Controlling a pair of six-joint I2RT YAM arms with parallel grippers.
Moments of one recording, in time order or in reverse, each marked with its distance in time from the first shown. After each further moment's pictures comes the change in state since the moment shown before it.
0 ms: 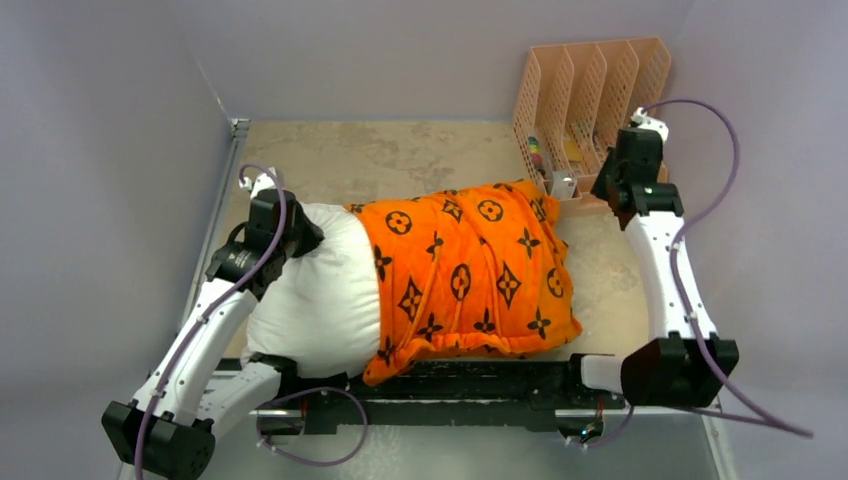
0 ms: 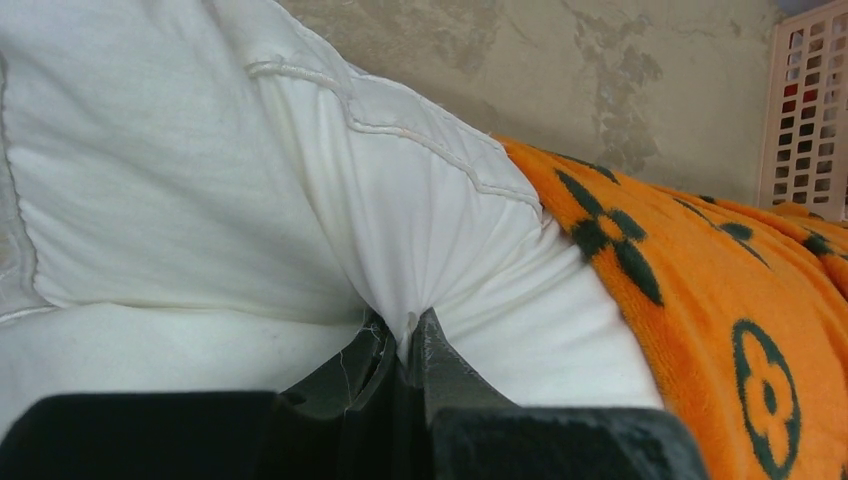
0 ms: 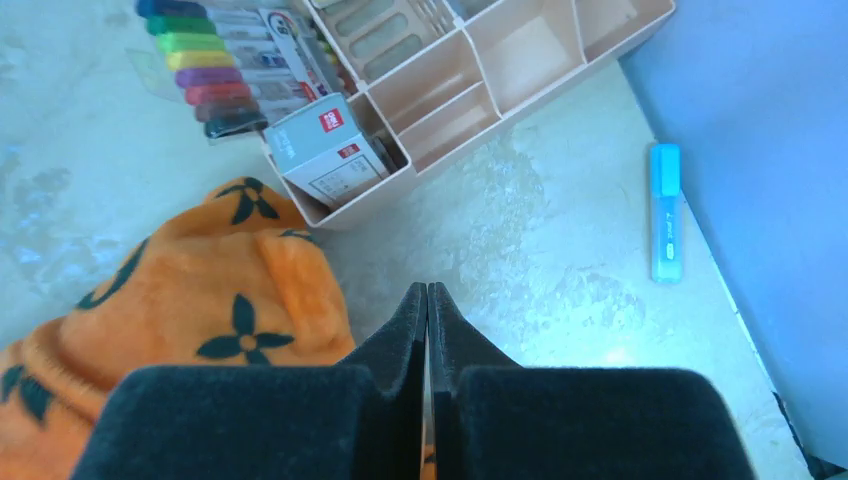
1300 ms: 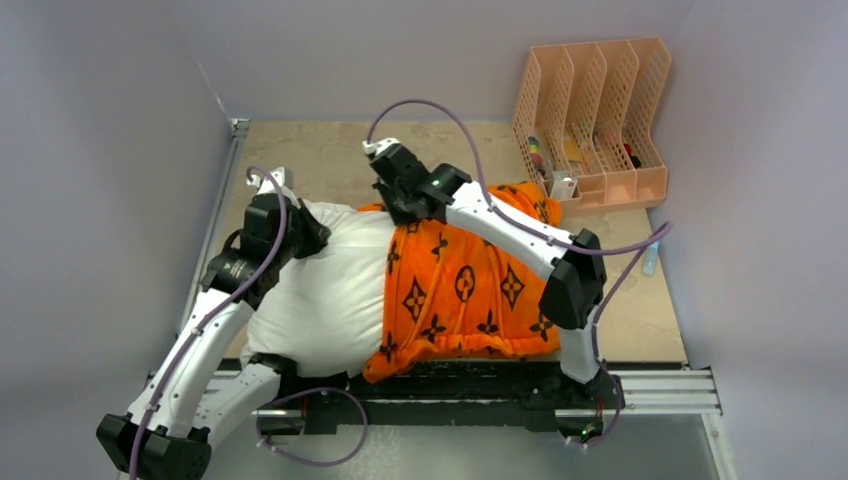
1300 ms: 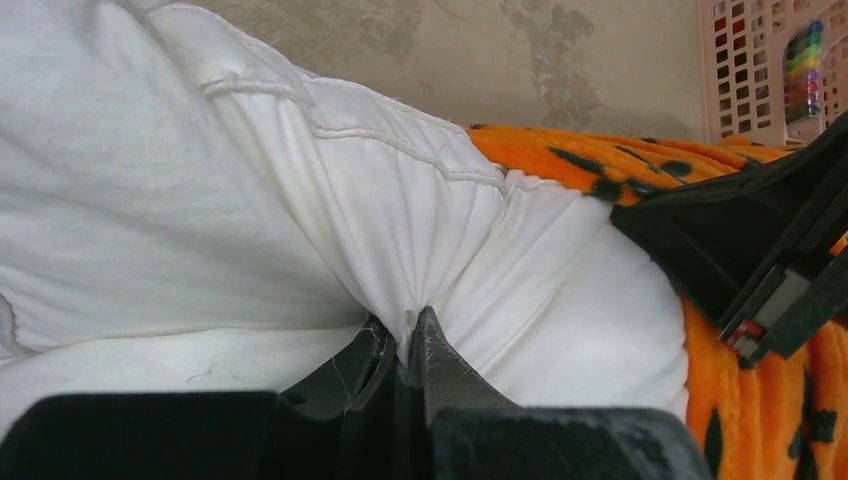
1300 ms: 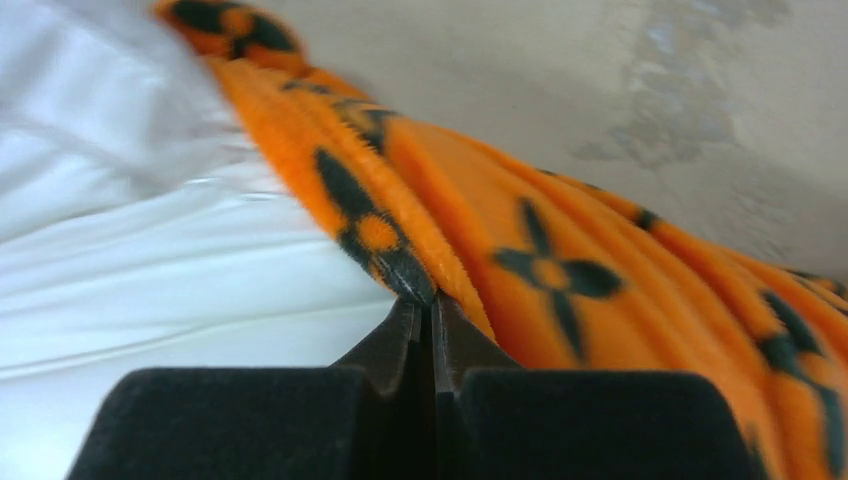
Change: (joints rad) left arm -0.024 -0.057 -0.016 0.042 0.125 0.098; right arm 0.904 0.681 0.668 -0.173 0.001 -0.024
